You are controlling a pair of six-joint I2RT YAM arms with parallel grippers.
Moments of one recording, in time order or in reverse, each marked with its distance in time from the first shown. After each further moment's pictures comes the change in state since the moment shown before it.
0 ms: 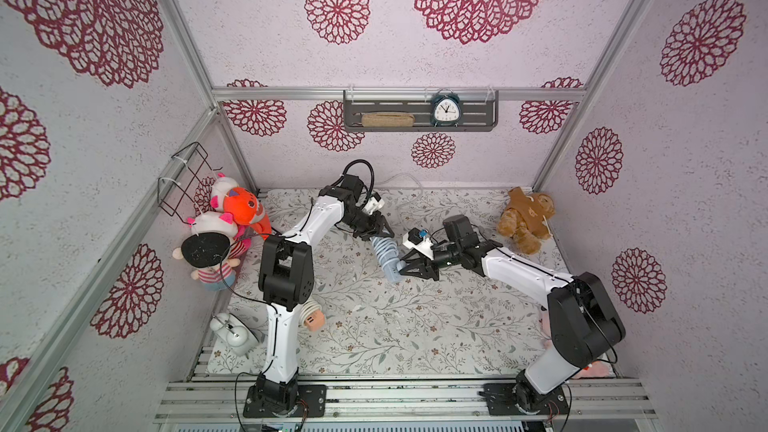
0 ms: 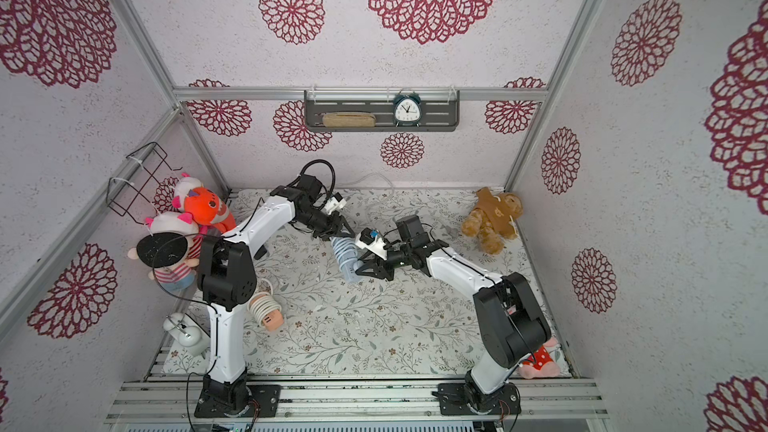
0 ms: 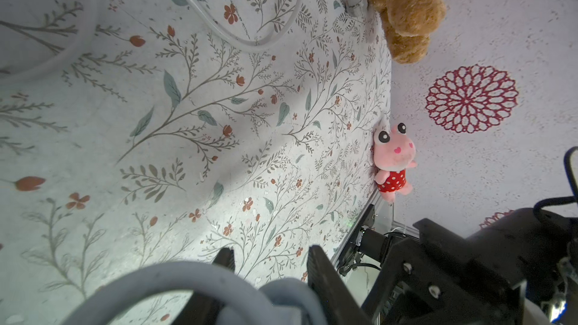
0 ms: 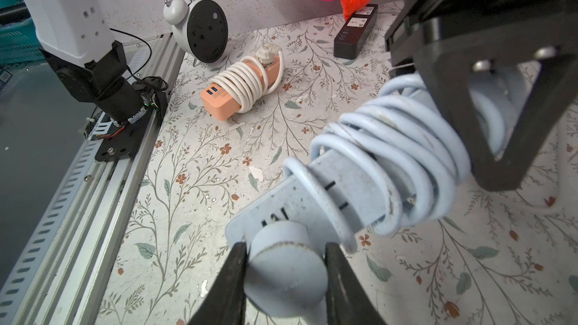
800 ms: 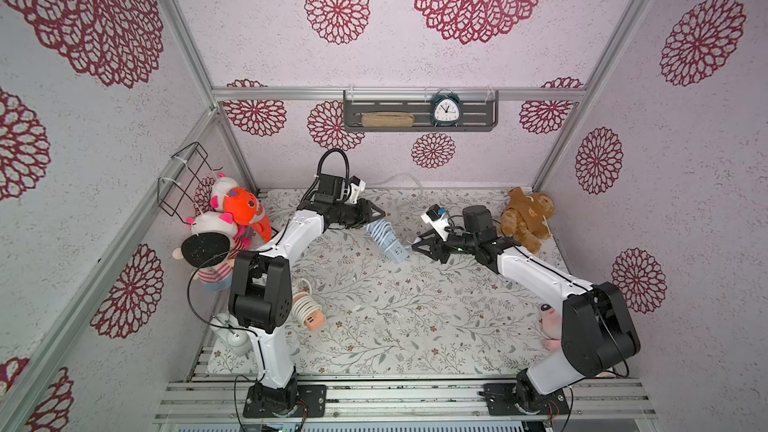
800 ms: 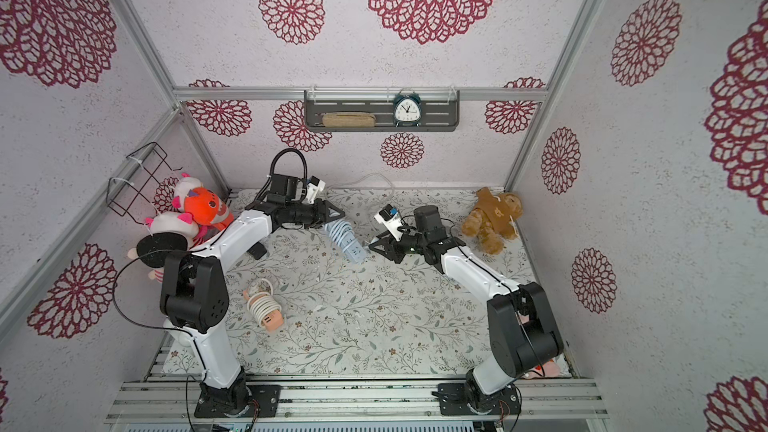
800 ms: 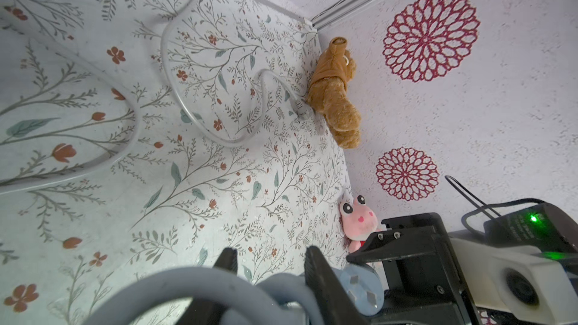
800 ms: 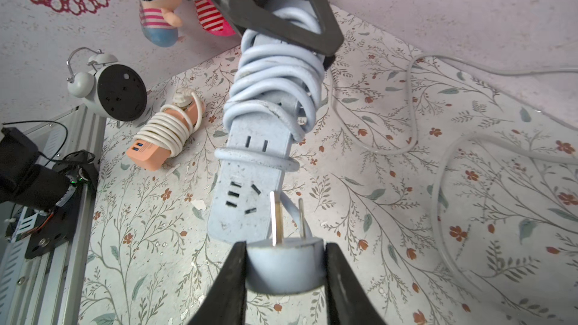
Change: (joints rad) left arm 0.070 -0.275 -0.385 0.647 0.040 -0.326; right arm -0.097 -0.057 0.010 0.100 0.185 0.294
